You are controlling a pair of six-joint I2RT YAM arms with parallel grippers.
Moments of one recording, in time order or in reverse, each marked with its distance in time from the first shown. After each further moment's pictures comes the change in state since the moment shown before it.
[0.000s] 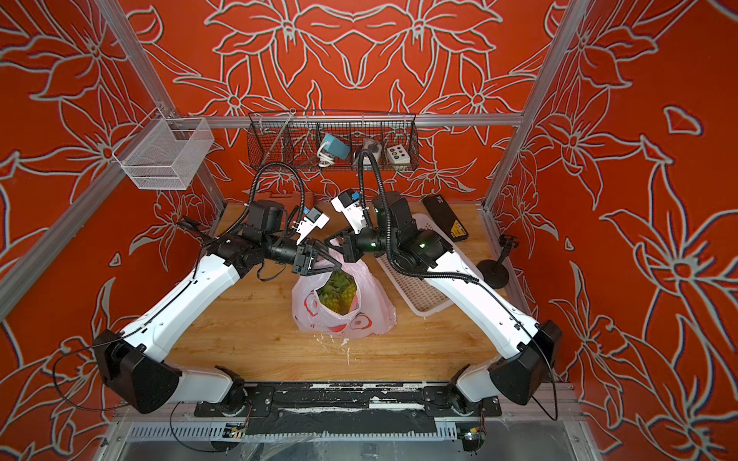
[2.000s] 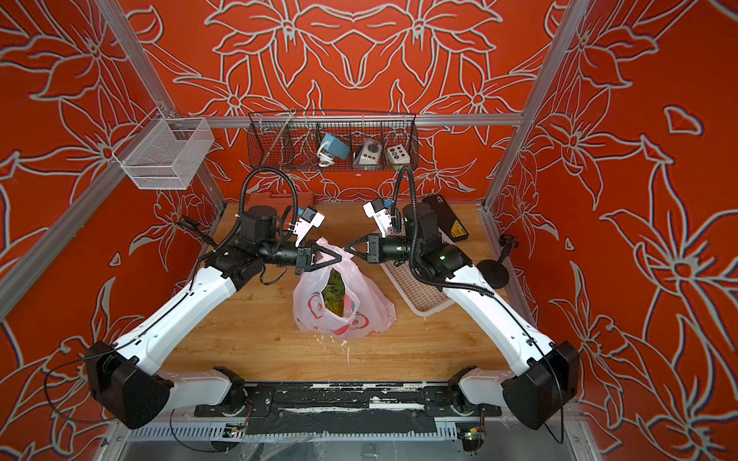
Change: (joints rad) left arm -0.005 -0.083 -0.141 0.256 -0.117 -0.108; right arm -0.182 -0.145 -0.271 0.160 -0.227 0.294
